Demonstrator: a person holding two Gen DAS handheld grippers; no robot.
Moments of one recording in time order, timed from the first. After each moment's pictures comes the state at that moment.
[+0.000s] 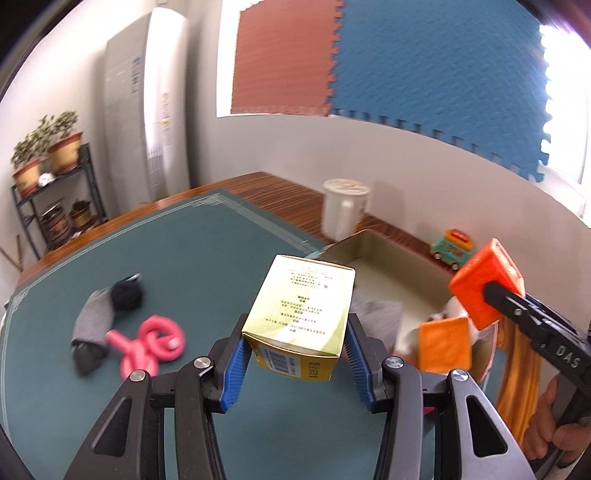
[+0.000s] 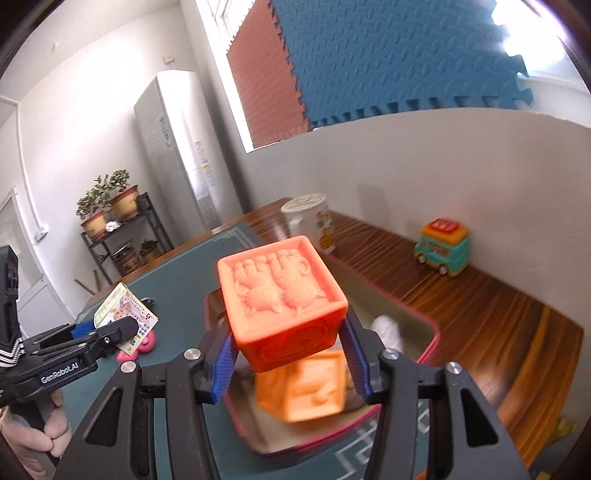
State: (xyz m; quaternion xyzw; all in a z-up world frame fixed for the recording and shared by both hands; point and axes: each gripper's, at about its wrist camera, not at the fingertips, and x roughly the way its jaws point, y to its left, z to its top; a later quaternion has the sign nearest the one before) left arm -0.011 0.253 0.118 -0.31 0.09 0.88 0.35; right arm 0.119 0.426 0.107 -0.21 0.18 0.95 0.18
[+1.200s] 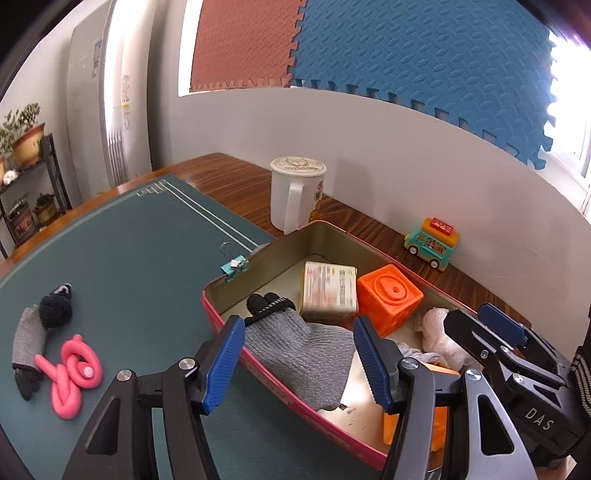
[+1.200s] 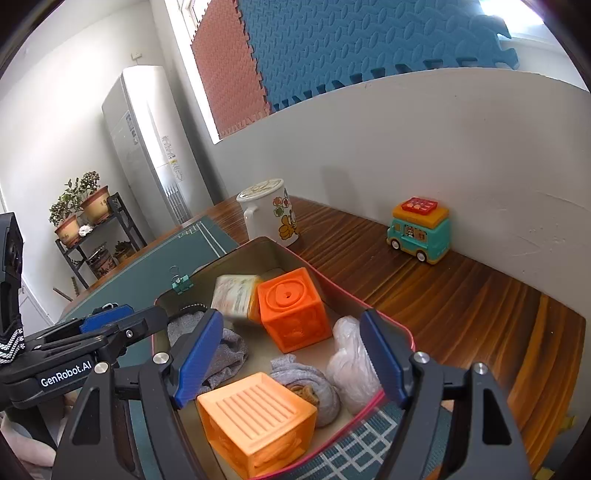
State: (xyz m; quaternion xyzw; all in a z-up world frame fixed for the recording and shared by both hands) left arm -0.026 0.328 0.099 -0.35 0.10 0.85 0.39; right arm 0.110 0.465 0.079 -0.23 0.21 0.93 0.21
